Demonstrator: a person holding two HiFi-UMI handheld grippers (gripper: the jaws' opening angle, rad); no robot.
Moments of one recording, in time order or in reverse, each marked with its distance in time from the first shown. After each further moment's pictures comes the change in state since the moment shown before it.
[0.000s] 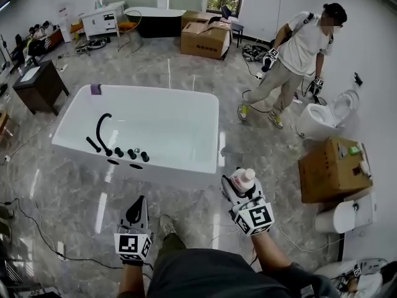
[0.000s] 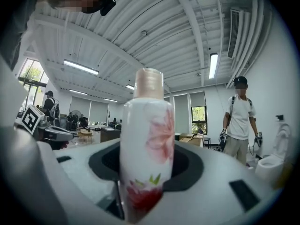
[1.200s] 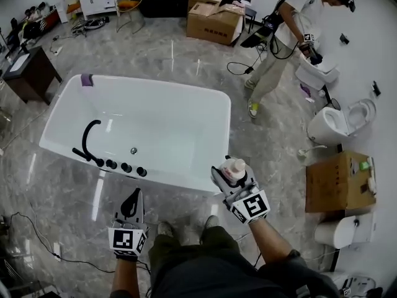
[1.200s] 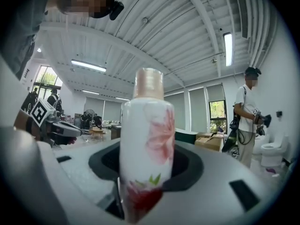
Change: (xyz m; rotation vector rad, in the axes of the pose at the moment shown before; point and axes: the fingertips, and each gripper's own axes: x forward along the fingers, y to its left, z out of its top) left arm 0.216 0.094 -0.045 0.002 0.060 0.007; right arm 0.249 -0.067 -0.077 -0.026 0.001 0.207
